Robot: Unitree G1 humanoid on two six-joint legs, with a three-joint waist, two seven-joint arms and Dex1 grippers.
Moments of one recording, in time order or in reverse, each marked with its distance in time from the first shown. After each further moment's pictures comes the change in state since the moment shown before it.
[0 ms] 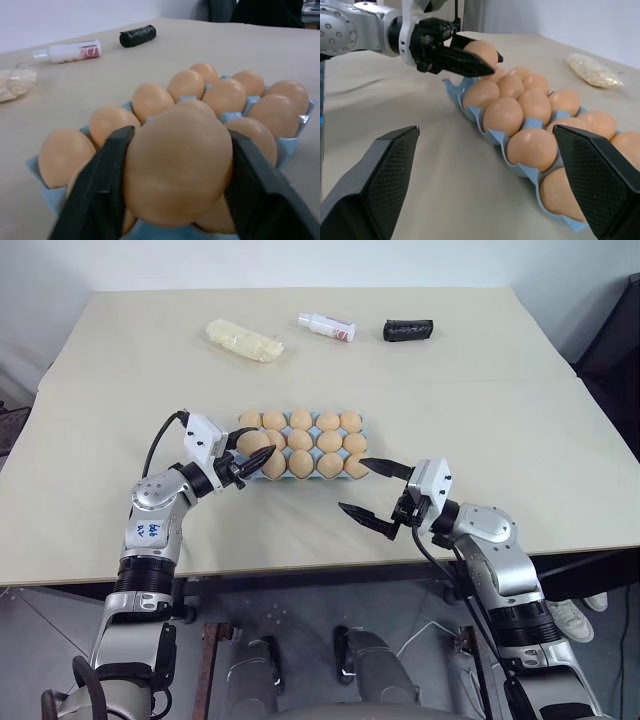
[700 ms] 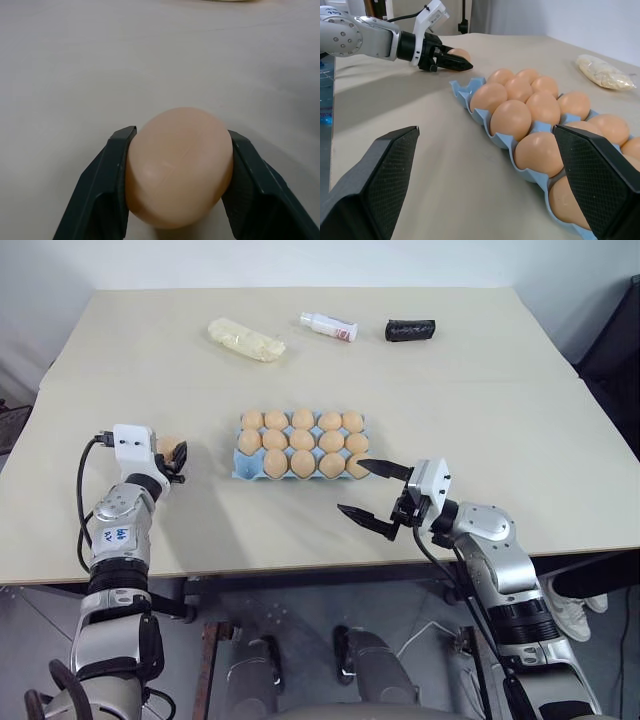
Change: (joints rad) left arm -0.027 0.051 0.193 0.264 0.107 0.051 0.501; right arm -0.019 0.001 0.002 0.031 0.012 0.000 0.034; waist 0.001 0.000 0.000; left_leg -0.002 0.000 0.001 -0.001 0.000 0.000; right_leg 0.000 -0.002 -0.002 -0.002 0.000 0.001
